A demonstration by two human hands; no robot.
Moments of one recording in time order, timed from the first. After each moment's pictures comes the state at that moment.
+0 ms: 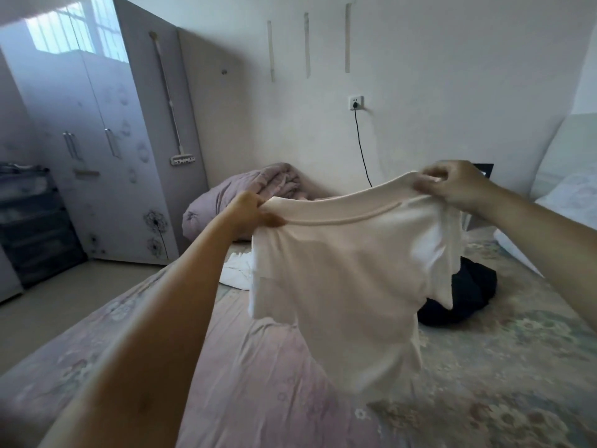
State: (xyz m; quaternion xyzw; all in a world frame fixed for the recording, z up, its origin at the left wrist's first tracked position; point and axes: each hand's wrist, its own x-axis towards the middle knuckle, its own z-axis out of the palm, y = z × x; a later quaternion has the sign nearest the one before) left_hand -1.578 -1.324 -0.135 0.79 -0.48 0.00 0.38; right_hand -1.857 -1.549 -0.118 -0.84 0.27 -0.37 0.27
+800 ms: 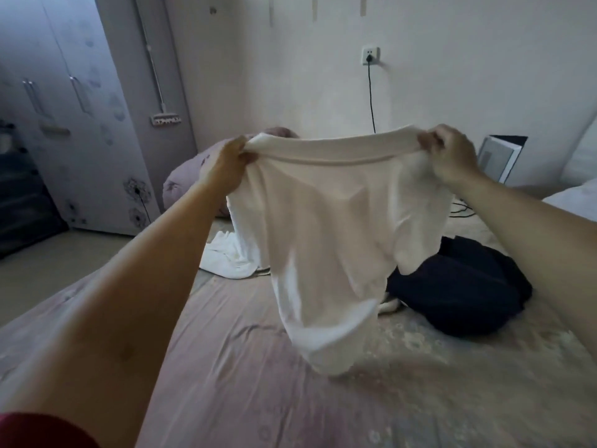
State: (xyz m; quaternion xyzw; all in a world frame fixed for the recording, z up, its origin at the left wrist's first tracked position) left_hand -1.449 -1.445 -0.161 0.78 -0.44 0.18 0.40; right_hand -1.702 -1.695 -0.169 -0.81 0.30 -0.48 0.14
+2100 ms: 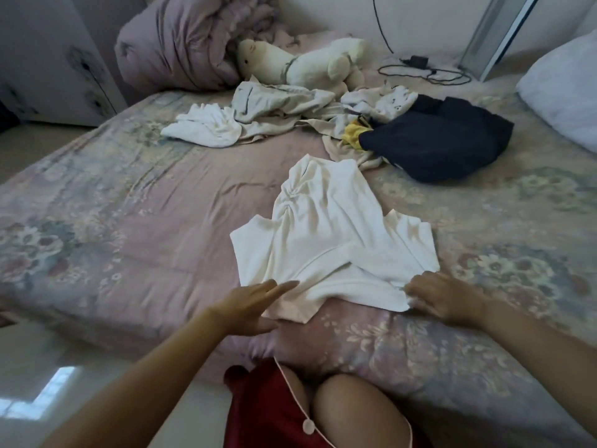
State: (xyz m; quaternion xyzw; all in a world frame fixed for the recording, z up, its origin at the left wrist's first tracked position) left_hand -1.616 -1.248 -0.554 0.67 -0.74 -0.04 0.07; right_hand -1.930 -1.529 -0.561 -0.99 0.08 -0.07 0.01
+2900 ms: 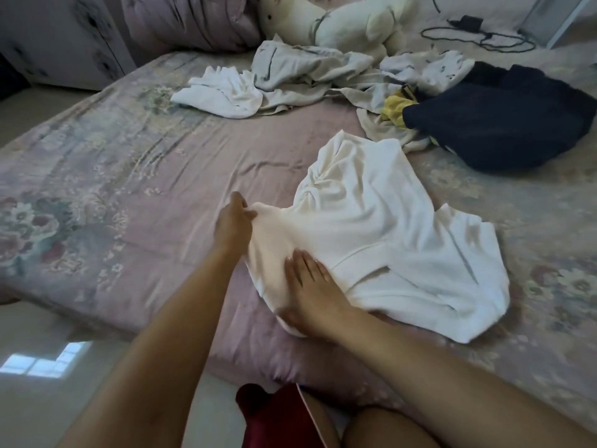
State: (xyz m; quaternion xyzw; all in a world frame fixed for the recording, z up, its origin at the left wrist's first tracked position) left_hand -1.509 -1.322 -0.544 0.89 -0.24 -0.08 0.37; right_hand -1.697 -1.361 -0.572 -0.98 0.17 0.04 0.12
